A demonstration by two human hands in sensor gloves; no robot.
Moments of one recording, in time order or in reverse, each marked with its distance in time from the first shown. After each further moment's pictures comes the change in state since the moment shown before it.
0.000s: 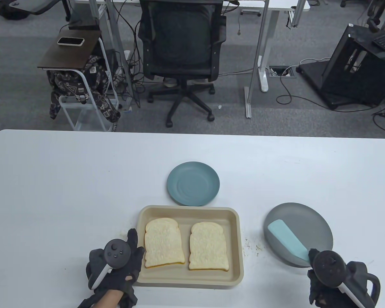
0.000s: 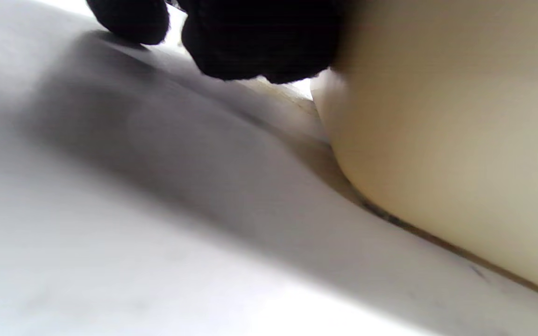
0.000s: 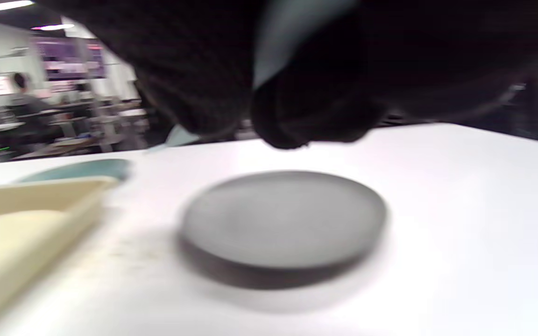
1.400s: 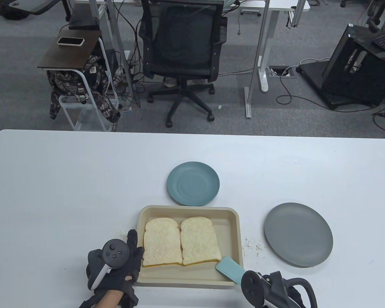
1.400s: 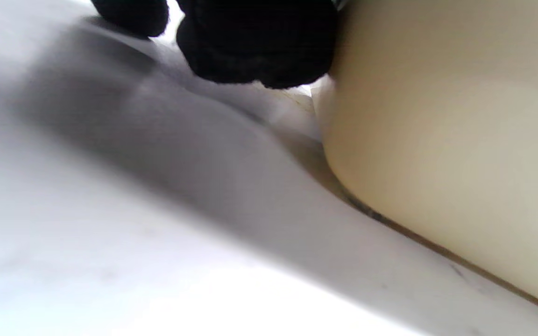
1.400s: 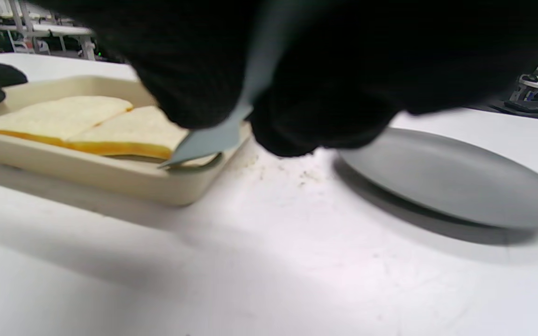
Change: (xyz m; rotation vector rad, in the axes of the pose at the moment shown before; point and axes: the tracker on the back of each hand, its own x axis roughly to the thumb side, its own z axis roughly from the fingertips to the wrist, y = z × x) left_hand -0.002 -0.002 -0.001 -0.014 0.007 0.038; right_hand 0.105 0.056 0.012 0.161 -0.166 0.155
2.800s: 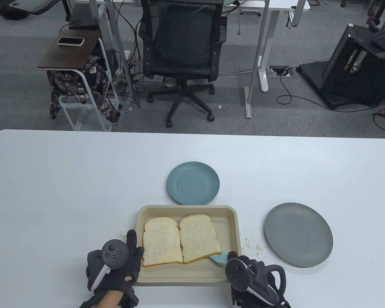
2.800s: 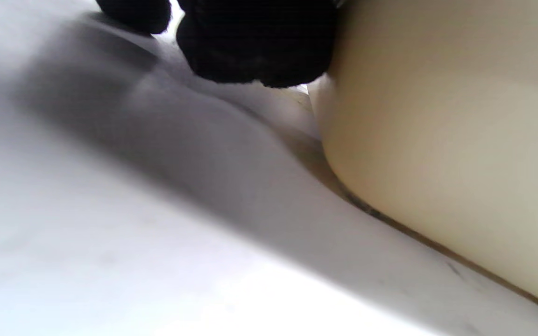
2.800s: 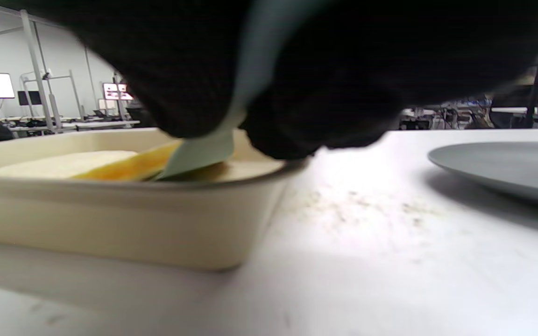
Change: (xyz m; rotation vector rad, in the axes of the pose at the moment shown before) left_hand -0.001 -0.001 0.001 0.003 0.005 0.012; right_hand 0.029 0.033 -0.061 -0.258 -0.040 -0.122
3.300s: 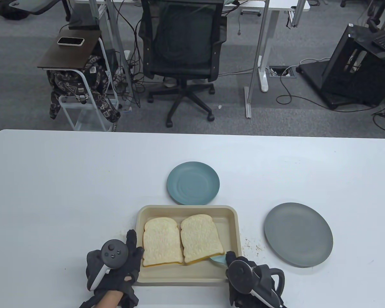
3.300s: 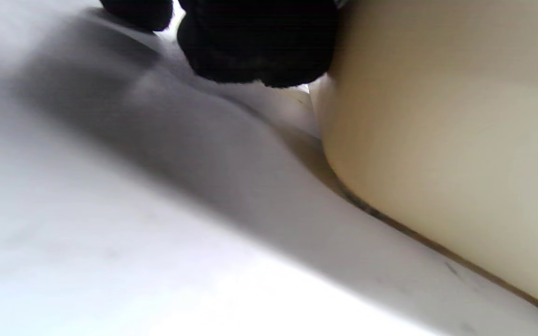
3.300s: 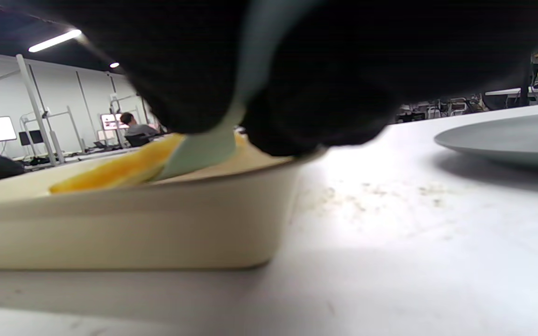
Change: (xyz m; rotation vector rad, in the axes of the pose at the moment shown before) left_hand -0.001 -0.001 0.000 -0.006 0.003 0.011; right_hand -0.010 0.001 0.014 -0.038 0.032 -0.132
